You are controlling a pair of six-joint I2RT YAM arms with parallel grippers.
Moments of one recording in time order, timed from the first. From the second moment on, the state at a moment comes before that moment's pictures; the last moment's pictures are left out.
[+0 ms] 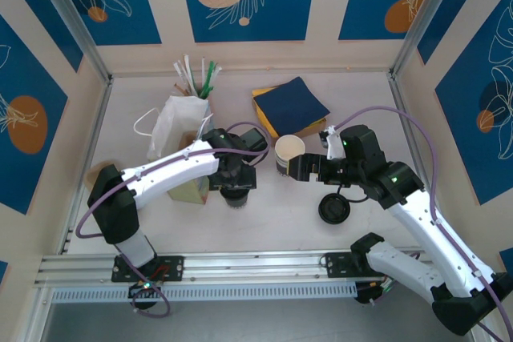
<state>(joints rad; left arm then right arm) -0.93 1.66 1.42 -1.21 -0.10 -0.95 0.52 0.85 0.99 -0.88 -0.37 0.59</state>
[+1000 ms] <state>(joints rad) -0.93 1.66 1.45 -1.23 -0.09 -0.93 0.52 0.85 0.98 -0.88 -0.37 0.60</state>
